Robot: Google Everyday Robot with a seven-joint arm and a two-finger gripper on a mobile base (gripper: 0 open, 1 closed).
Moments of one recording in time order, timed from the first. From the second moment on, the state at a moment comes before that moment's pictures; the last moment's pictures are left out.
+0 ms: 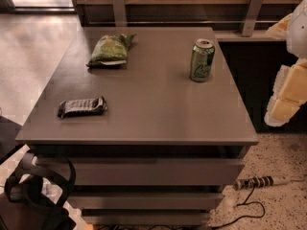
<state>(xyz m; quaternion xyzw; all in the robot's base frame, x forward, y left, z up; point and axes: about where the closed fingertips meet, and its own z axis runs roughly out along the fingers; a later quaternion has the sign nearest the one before) 0.438 -0.213 0.988 -0.60 0.78 -0.05 0.18</state>
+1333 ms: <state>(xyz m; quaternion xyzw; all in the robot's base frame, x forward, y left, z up) 0.492 -0.158 0.997 -0.61 0.75 -0.05 0.23</state>
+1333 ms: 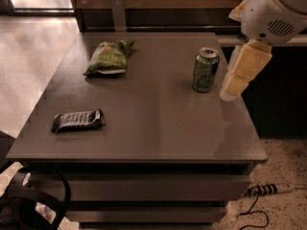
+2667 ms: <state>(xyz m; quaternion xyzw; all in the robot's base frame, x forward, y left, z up) 0.640 -0.022 0.992 -0.62 0.69 0.01 0.37</state>
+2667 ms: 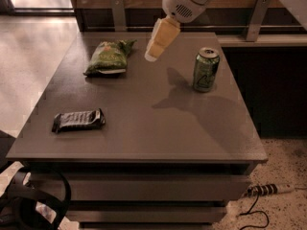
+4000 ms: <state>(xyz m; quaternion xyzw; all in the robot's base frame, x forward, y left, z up) 0.739 0.080 0.925 -0.63 0.69 0.07 0.33</state>
